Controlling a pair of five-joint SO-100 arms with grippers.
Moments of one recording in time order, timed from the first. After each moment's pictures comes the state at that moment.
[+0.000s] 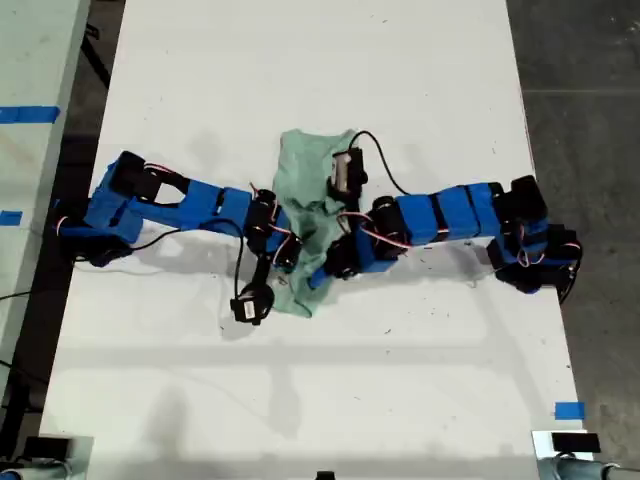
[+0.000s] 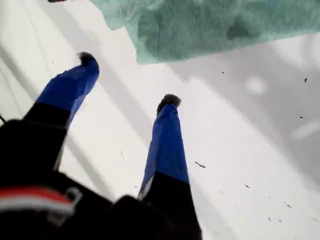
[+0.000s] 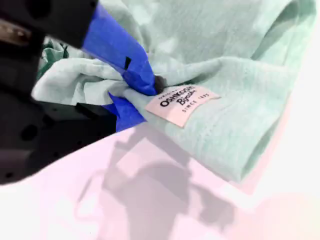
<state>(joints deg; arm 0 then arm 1) 14.4 51.9 54.6 73.5 6.5 -7.7 67.9 53.3 87.9 -12.9</state>
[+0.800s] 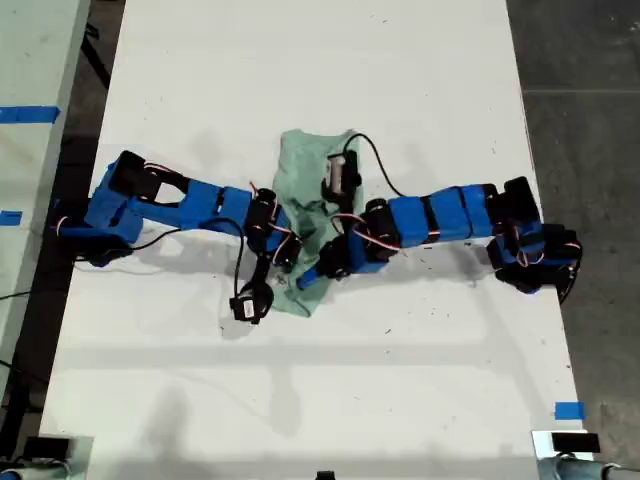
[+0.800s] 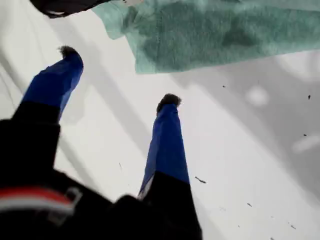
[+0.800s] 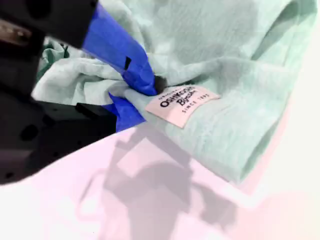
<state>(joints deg) 14.1 51.9 54.6 73.9 7.0 -7.0 62.4 52.2 84.0 -13.4</state>
